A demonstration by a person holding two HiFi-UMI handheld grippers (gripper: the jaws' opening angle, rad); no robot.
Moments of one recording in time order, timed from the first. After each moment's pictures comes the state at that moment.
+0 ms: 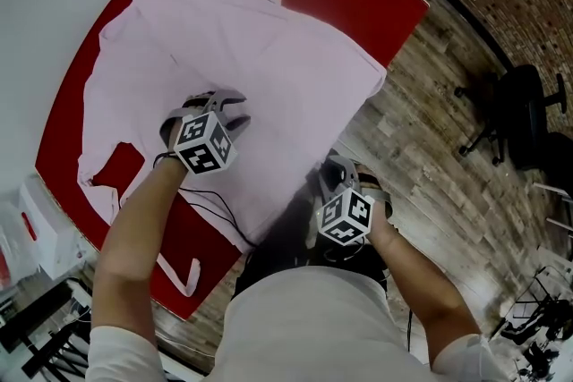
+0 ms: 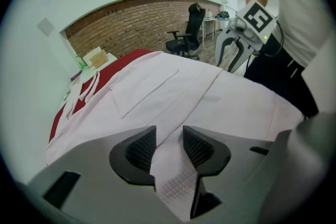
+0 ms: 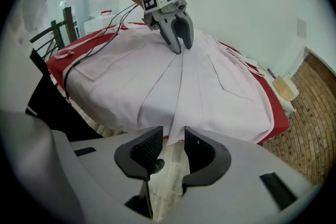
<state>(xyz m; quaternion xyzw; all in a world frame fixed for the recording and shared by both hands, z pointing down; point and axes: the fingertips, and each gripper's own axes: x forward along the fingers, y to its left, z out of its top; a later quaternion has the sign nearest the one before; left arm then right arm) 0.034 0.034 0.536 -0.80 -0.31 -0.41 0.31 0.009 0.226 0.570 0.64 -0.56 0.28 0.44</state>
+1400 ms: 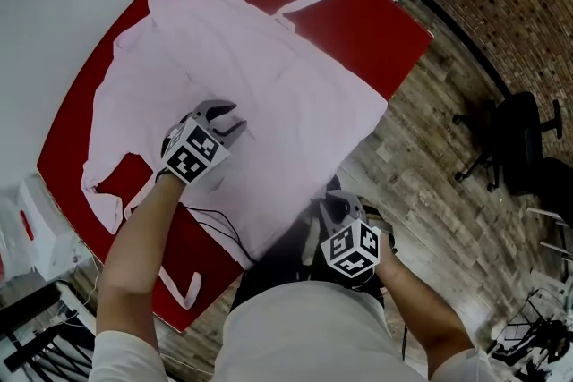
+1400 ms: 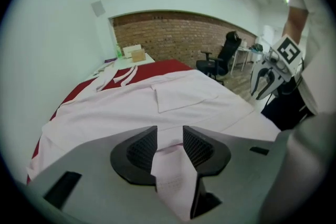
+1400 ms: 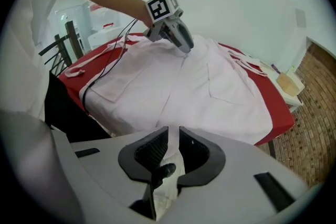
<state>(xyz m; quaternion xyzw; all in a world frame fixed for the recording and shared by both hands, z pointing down) 0.046 -0.014 0.502 -0.89 -0.20 -0.39 0.14 -0.013 0.225 0.532 0.63 -0.59 0.31 0.39</state>
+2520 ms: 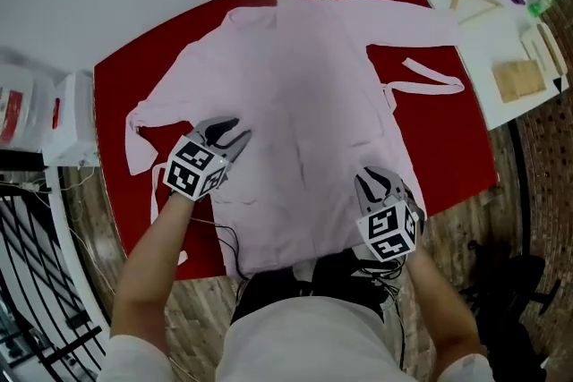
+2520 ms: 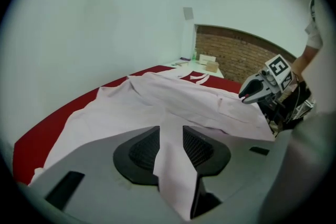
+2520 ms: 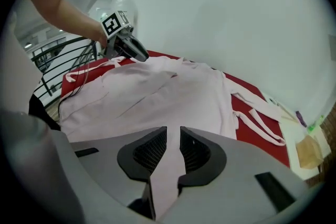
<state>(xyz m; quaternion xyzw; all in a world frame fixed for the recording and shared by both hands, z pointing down) -0.045 -0.135 0.469 -0.92 0.14 -0.35 -0.09 0.132 0.054 0.483 0.55 -0.72 0.17 0.39</state>
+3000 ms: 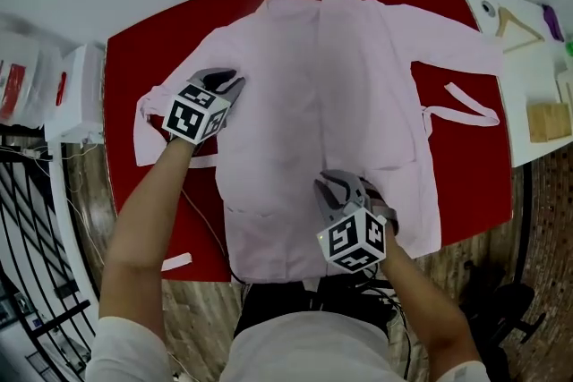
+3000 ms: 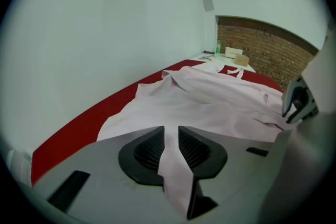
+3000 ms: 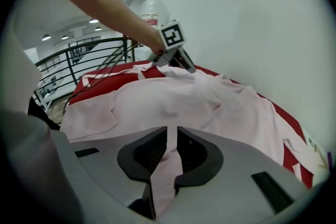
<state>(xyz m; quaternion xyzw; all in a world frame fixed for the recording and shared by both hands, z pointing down) -0.083 -0.275 0.489 -0.89 0.24 -0.38 -0.07 0.002 -0.030 0.486 0.41 -0.82 0.11 0.39</state>
